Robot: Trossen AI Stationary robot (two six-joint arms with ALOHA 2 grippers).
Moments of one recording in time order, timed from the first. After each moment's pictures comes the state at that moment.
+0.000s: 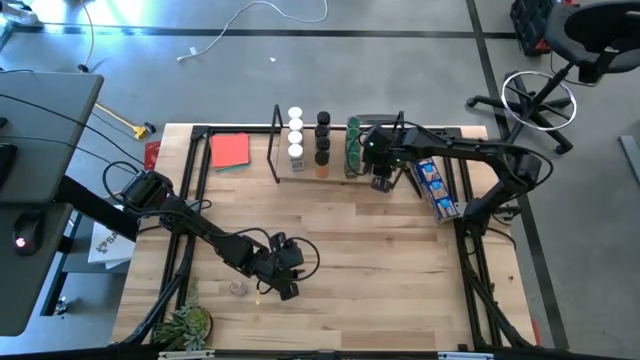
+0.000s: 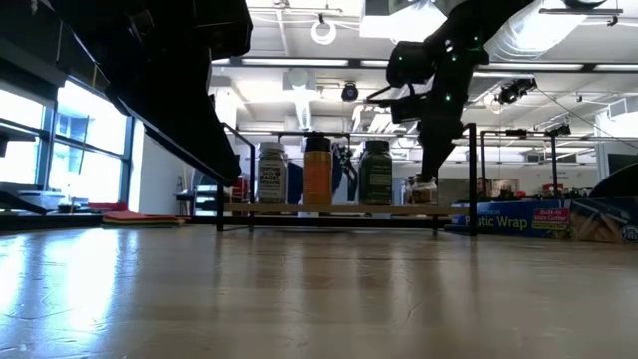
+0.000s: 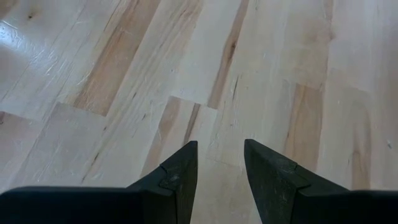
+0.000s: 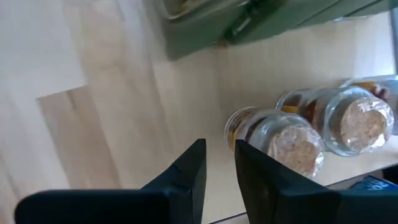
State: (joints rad) left arm -0.50 1.72 0.97 -0.23 -0.42 -0.68; right arm -0.47 1.59 1.12 -0.78 0.09 -0.25
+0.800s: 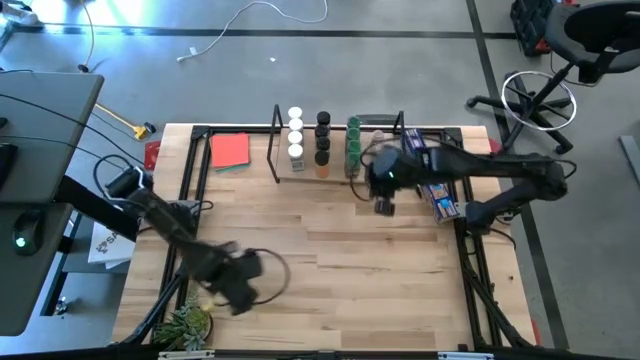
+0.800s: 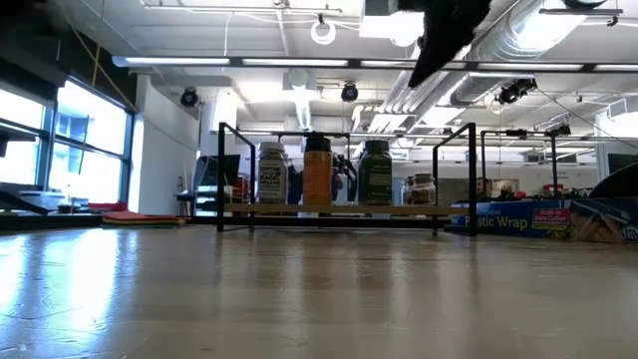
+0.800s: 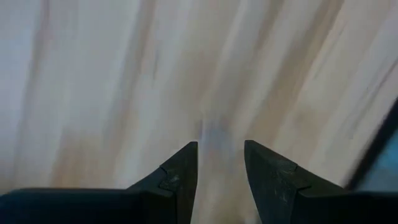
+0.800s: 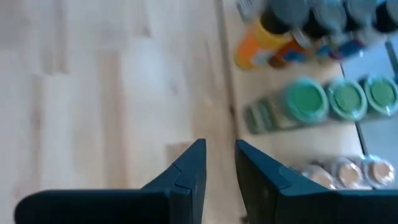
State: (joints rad) left arm -0.70 1.60 1.25 -1.10 -0.13 -1.03; right arm -0.09 1.37 1.28 -0.88 0.18 -0.07
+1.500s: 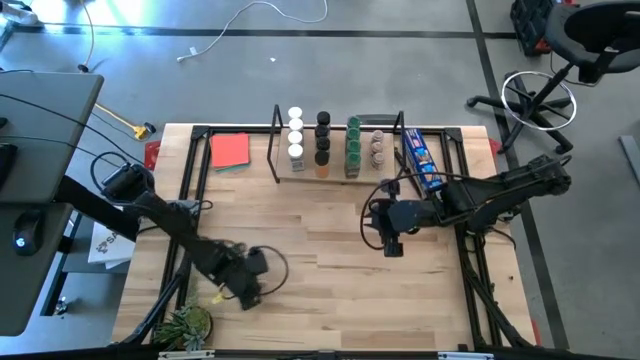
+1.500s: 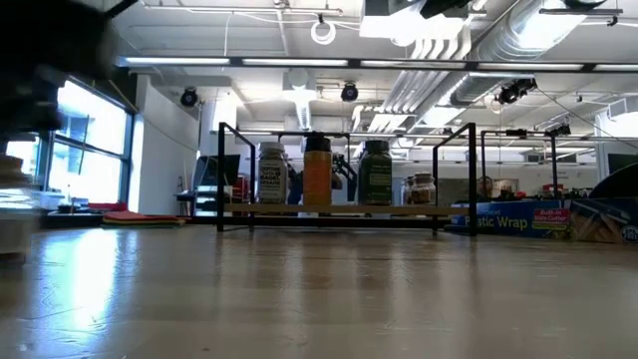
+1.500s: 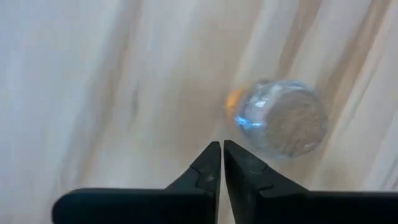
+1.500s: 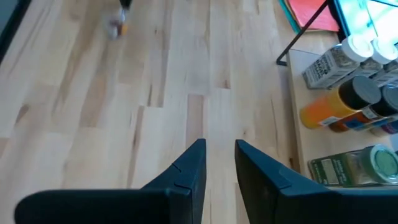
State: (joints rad) left arm -0.69 1.55 0.89 -0.66 -0.14 -1.08; right arm 0.31 1.33 1.28 -0.79 0.33 0.07
